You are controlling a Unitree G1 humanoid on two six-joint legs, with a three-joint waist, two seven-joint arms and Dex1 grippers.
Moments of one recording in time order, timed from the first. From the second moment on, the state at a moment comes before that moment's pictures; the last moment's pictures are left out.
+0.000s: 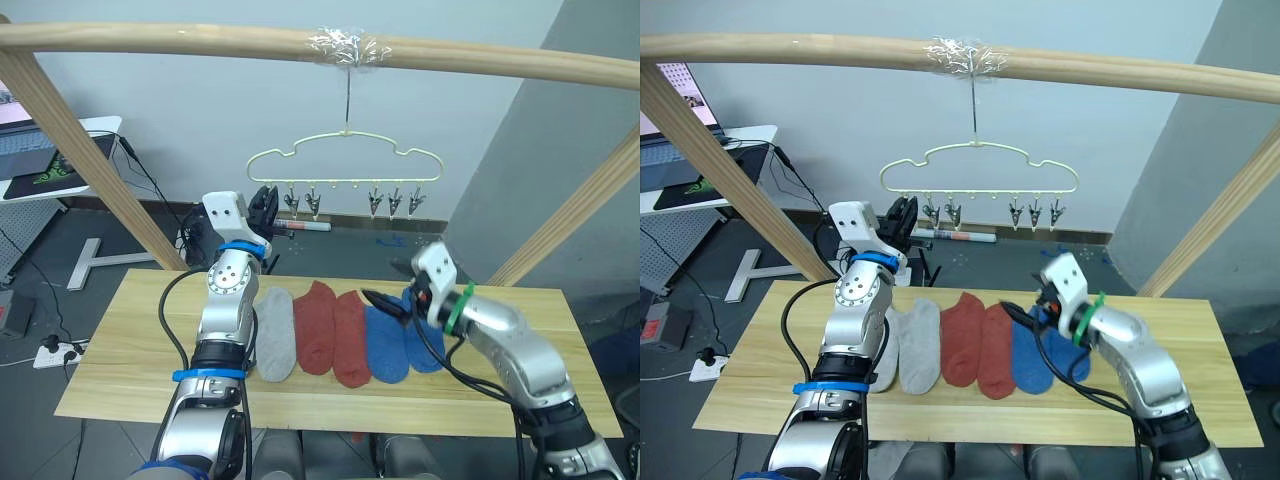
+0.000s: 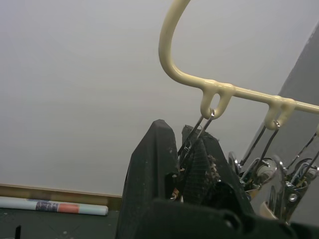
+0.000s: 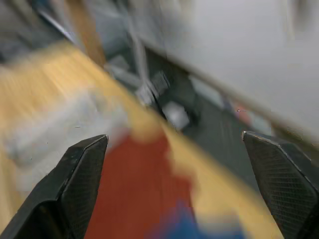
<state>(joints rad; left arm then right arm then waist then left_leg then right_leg) -0.55 0.17 0.12 0.35 -0.13 -0.10 -0.19 -0.17 -0.41 0.15 -0.15 0.24 0.52 0.55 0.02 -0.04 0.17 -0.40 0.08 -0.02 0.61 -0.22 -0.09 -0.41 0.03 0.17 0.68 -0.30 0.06</state>
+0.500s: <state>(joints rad) -0.53 0.16 0.12 0.33 -0.14 -0.07 -0.19 -0.26 -0.35 0.05 0.30 0.17 0.45 0.46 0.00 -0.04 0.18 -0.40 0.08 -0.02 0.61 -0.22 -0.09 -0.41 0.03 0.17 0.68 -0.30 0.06</state>
